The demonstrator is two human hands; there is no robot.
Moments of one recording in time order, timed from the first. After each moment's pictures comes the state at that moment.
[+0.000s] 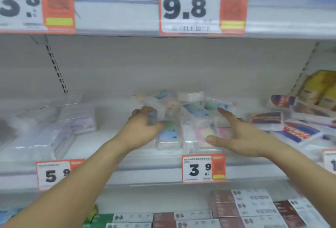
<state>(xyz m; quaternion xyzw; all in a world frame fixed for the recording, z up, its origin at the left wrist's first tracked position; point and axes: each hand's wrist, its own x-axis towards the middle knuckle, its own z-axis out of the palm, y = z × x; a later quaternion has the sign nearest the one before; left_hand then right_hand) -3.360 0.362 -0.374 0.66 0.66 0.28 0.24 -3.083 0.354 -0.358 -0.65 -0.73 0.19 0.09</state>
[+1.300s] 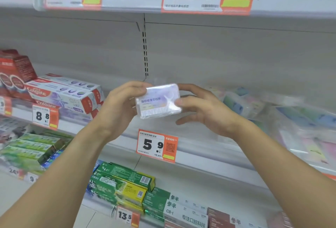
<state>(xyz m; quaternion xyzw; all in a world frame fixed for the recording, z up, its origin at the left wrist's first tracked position) -3.556 0.263 -0.346 0.44 0.46 0.65 0.42 -3.356 0.358 -0.342 -0.26 -0.68 0.63 0.27</state>
